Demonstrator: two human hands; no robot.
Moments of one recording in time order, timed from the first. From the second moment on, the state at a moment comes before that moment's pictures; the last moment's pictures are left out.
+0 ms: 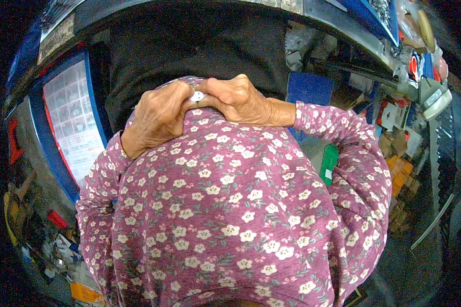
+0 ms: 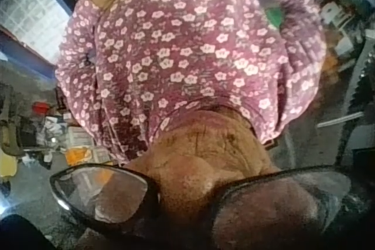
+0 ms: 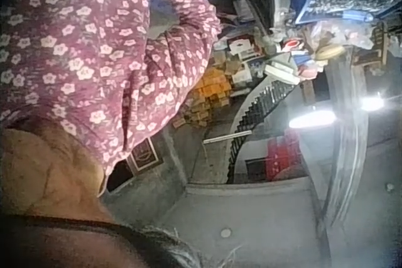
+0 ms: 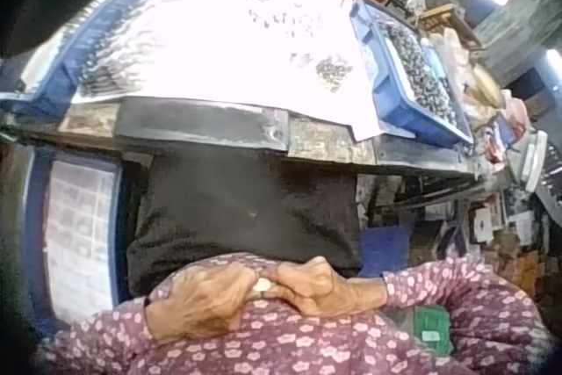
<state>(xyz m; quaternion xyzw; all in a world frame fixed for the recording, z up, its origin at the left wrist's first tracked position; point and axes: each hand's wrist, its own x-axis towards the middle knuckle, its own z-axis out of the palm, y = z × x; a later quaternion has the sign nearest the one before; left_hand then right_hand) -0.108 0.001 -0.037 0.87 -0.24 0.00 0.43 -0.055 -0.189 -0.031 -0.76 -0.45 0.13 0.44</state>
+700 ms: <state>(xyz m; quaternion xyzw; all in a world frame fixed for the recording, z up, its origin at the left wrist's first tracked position) -0.072 0.004 -0.027 0.86 -0.16 0.05 0.49 0.000 -0.190 -0.005 -0.76 -0.32 0.25 0.51</state>
